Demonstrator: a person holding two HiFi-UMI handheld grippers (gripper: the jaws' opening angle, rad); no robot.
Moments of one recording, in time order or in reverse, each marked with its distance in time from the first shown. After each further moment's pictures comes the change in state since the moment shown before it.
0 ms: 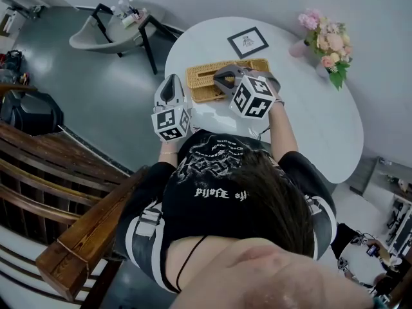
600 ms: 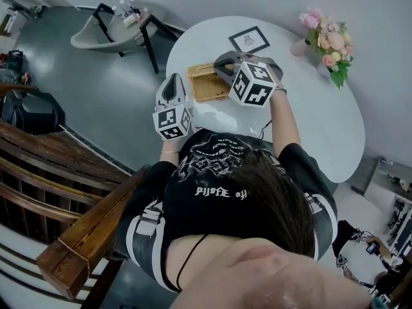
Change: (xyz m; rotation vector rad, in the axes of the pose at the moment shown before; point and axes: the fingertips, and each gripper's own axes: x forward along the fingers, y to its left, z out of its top) left arm 0.001 -0.003 -0.001 -0.004 0.004 -0.009; right arm -0.004 -0.034 0.008 -0.052 0.032 -0.026
